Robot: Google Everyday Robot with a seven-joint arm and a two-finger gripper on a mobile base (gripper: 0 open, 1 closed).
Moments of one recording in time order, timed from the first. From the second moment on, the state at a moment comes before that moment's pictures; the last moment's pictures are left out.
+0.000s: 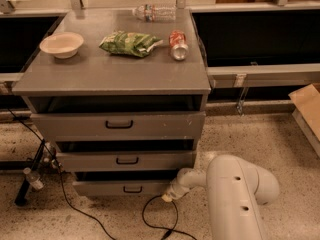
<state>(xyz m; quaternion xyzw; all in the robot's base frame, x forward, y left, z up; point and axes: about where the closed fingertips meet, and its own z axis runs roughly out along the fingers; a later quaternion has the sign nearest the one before) 0.598 -0.042 0.126 -0.46 0.86 0.17 0.15</state>
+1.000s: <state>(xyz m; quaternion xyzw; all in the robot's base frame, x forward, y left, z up) 0.602 -0.039 0.127 -0.46 0.85 0.18 0.15</state>
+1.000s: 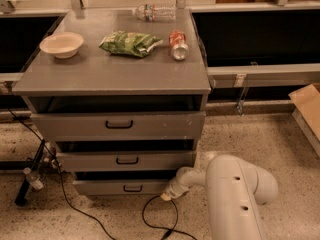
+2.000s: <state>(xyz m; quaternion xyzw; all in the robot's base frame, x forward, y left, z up) 0.602 -0.039 0.127 -0.46 0.85 0.18 0.15</state>
